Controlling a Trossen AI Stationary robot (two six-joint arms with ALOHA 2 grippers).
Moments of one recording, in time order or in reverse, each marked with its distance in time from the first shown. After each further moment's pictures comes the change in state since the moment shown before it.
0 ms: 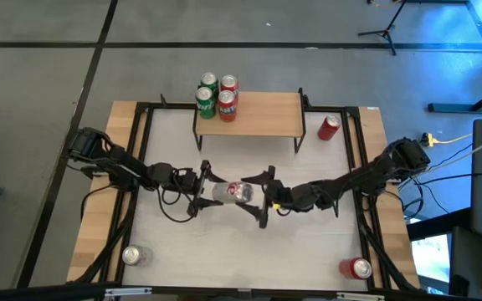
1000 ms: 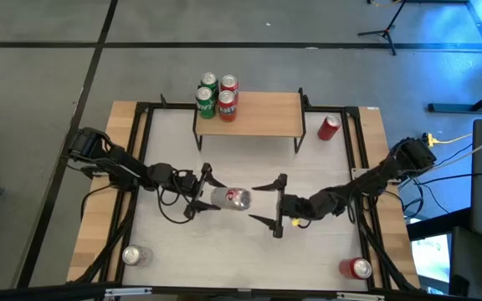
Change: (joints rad) left arm -0.001 -0.001 -0.001 -0.002 0.076 -0.022; right arm 0.112 -0.056 -0.157 0.235 0.031 -0.270
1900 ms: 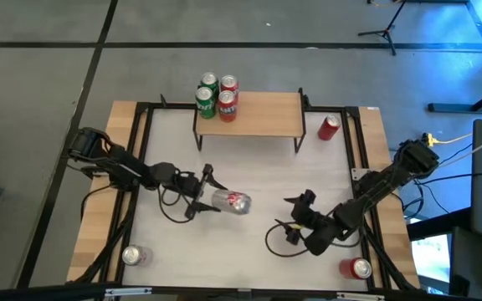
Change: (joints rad) left arm 0.019 -0.001 0.011 -0.072 0.055 0.076; right arm 0.237 -0.004 0.028 -1.107 0.329 0.962
